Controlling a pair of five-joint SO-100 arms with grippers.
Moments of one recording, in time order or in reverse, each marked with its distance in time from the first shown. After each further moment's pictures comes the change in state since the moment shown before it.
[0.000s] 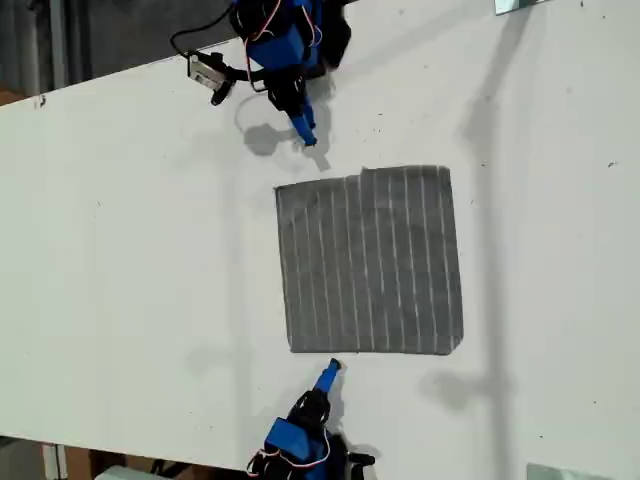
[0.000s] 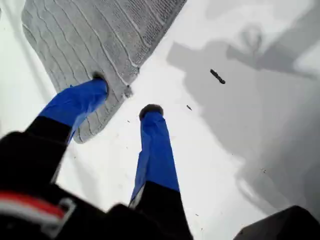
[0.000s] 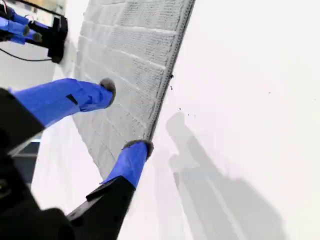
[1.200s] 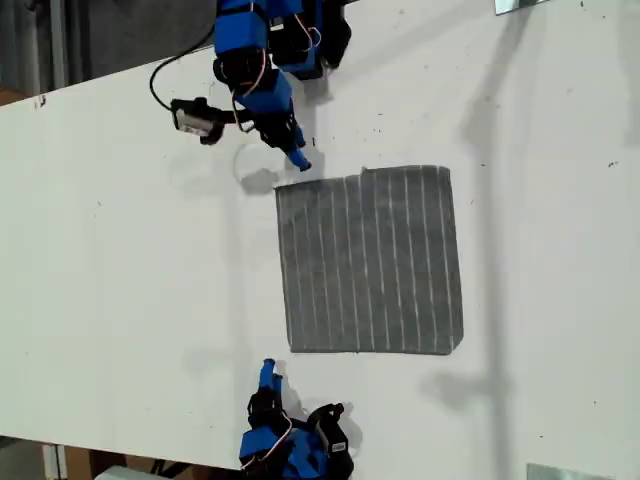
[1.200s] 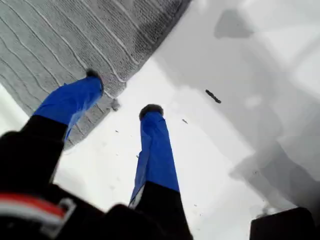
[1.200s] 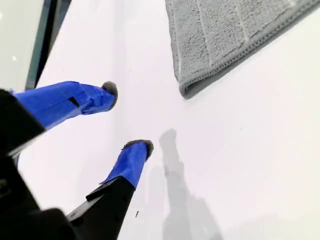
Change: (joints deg) arm 0 -39.5 0.2 -1.1 -1.6 -5.7; arm 1 3.4 -60.7 -31.7 -13.3 -9.5
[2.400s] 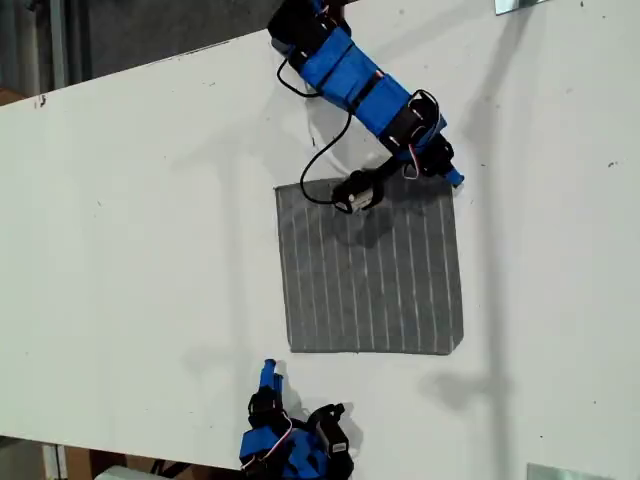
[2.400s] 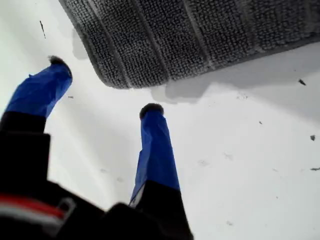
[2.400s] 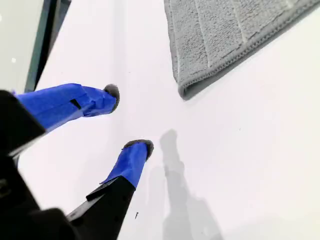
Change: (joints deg) arm 0 0.6 0.0 0.0 0.0 0.0; arm 1 -43.8 -67.4 -61.6 8.0 19.5
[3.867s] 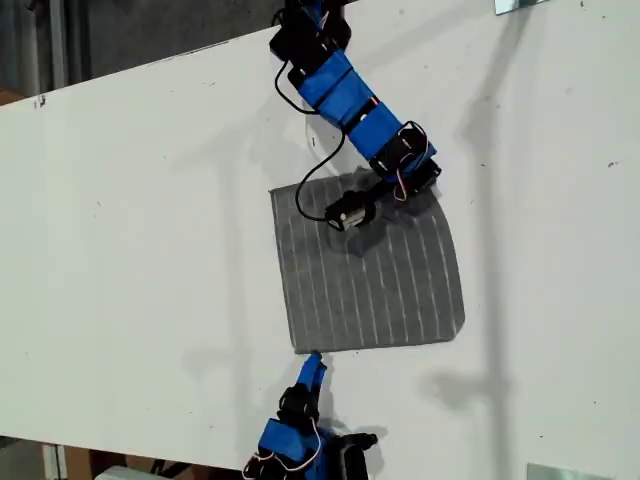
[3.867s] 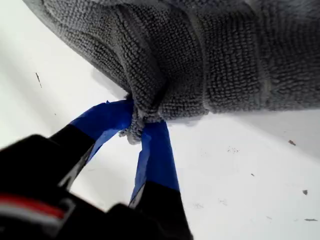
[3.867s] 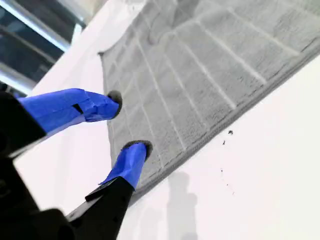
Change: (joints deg) arm 0 36.7 -9.3 -5.3 -9.4 -22.9; arm 1 6.4 -5.2 -1.3 -3.6 -4.1
